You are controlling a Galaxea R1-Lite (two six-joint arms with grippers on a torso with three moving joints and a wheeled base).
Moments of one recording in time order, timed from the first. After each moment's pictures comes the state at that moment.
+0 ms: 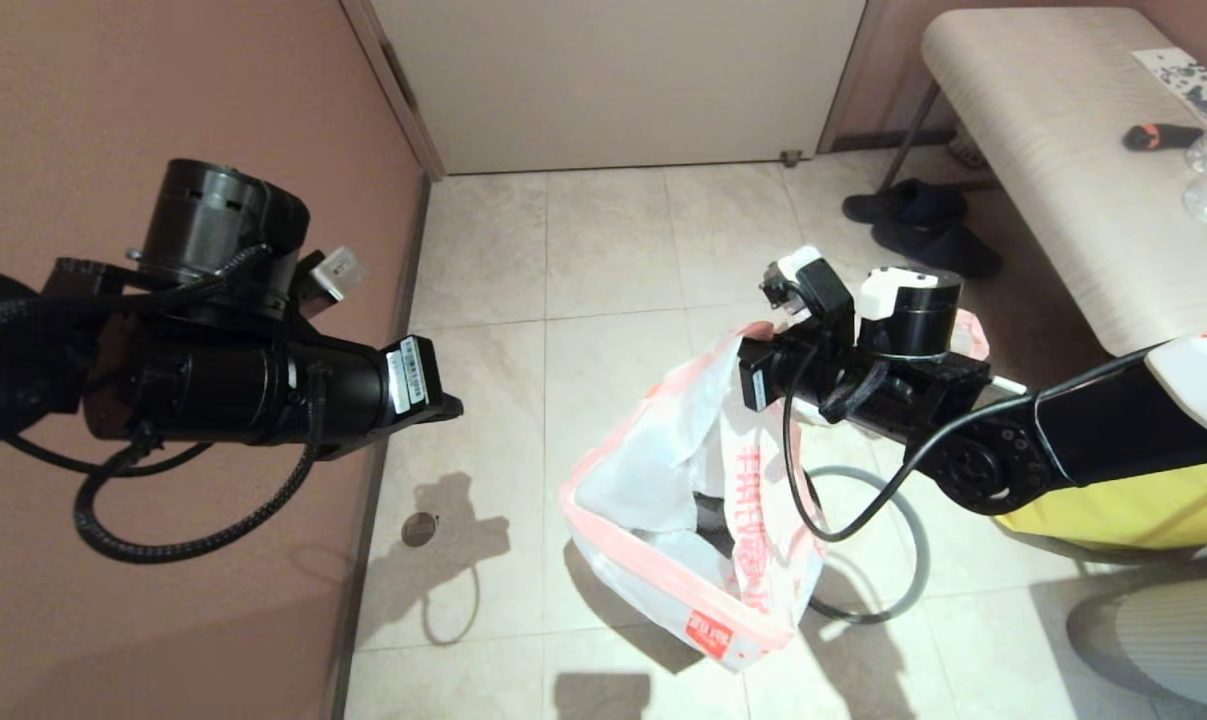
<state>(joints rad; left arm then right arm) -0.40 1.54 -1.19 0.26 -0.03 -0.50 0.46 2.06 -1.25 -0.76 0.14 -0.20</state>
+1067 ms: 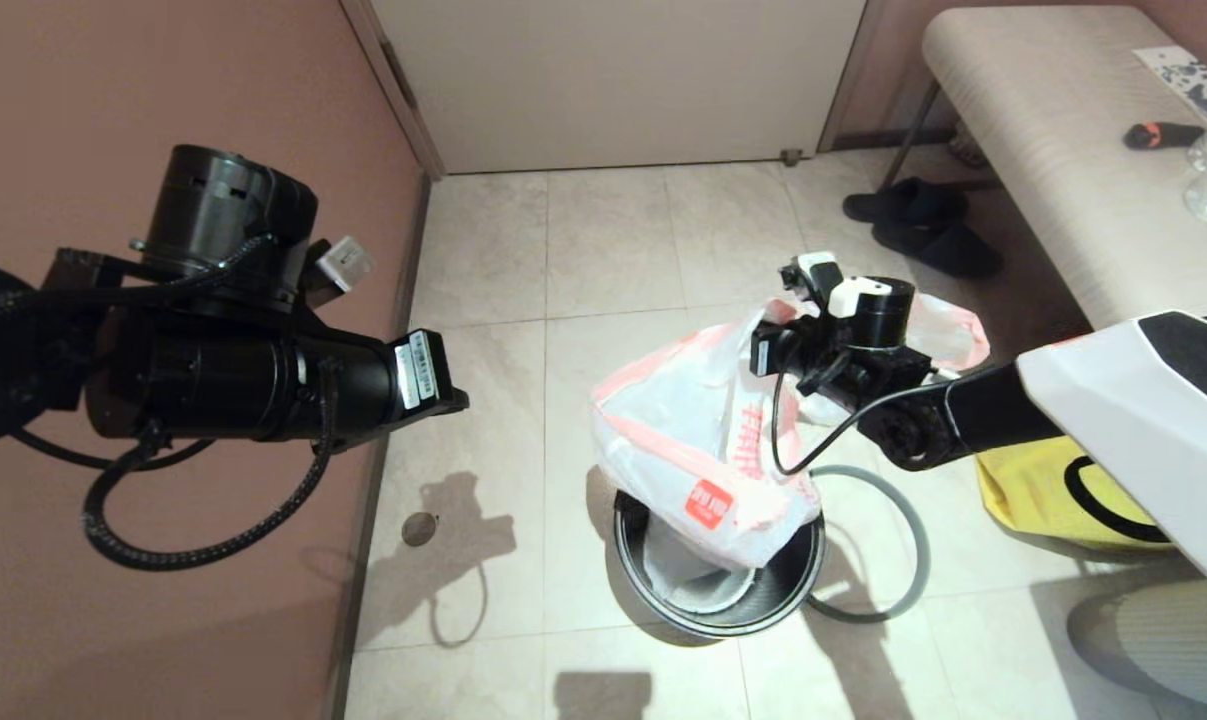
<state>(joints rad) -0.44 1.54 -1.21 0.27 0.03 -0.50 0.35 2.30 -1.55 -0.72 -0.02 -0.01</state>
